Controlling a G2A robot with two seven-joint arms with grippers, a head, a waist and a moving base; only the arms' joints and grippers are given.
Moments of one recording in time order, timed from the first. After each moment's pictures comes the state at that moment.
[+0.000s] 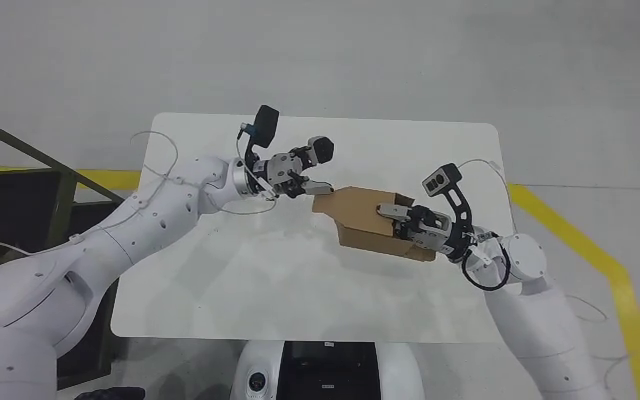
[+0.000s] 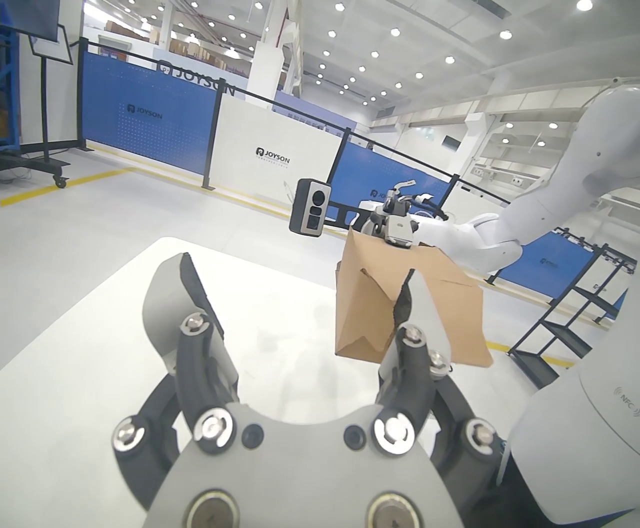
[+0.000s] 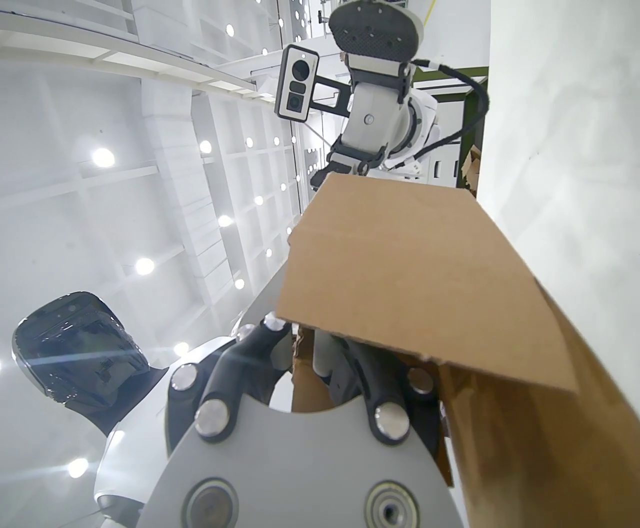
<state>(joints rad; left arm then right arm) 0.44 -0.89 -0.21 -1.18 0.56 -1.01 0.54 -1.33 -1.09 1.28 -1.69 0.73 -0.06 1.02</state>
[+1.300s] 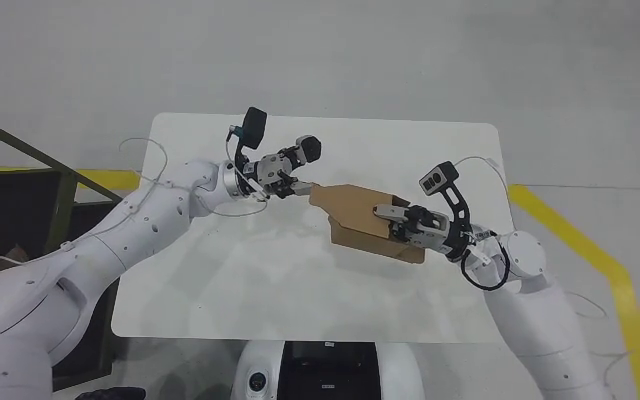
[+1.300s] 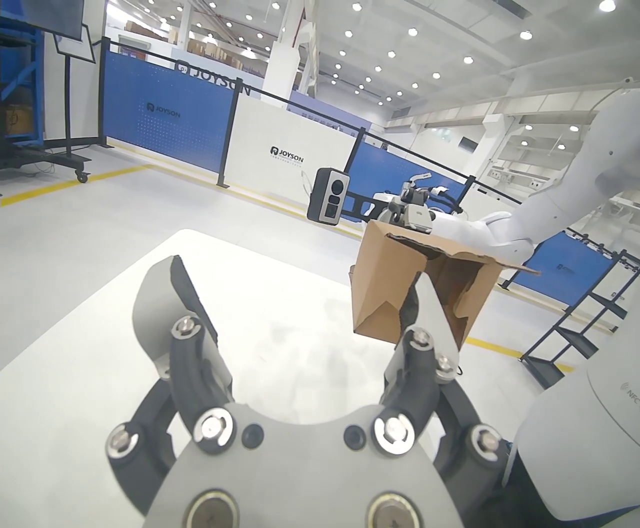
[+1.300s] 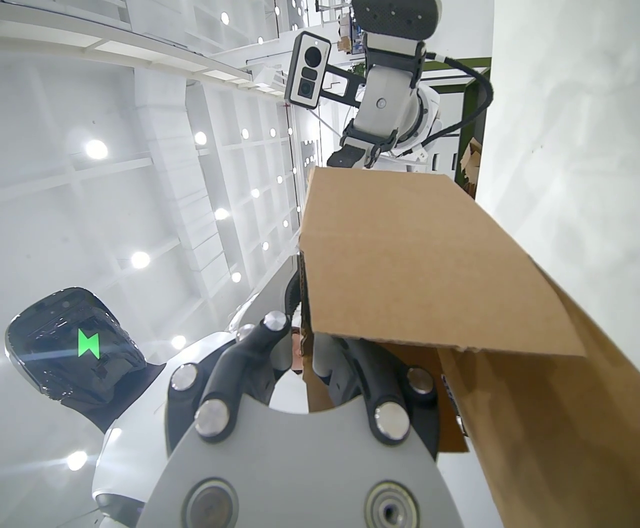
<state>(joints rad) 0.49 -0.87 -0.26 -1.19 0.55 -1.01 0.53 -1.31 -1.10 1.26 -1.70 0.73 -0.05 1.03</state>
